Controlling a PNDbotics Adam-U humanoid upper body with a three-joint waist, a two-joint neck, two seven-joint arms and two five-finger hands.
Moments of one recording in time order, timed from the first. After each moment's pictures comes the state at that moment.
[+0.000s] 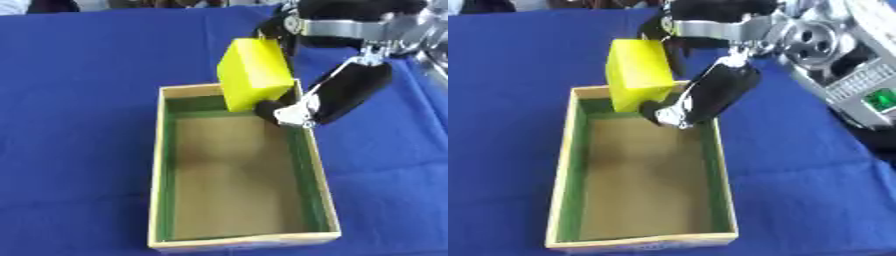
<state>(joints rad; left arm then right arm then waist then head) -0.38 0.55 0.19 -1.98 -0.04 -0.02 0.61 -1.01 -0.73 0.57 -1.99 0.39 0.33 0.81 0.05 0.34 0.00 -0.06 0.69</state>
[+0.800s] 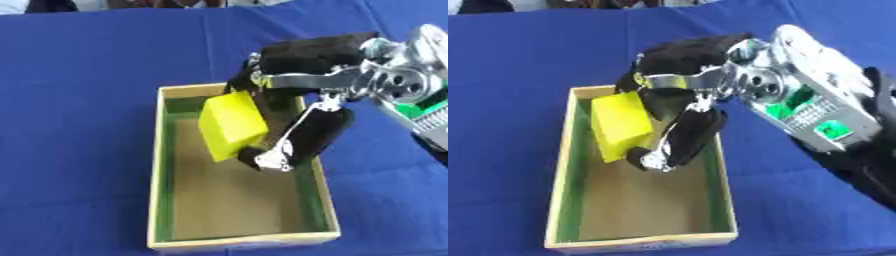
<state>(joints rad) -0.38 0.55 0.19 -1.98 -0.04 -0.02 0.61 -0.99 -0.67 0.64 -1.96 0.47 0.29 0.89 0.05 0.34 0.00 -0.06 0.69</state>
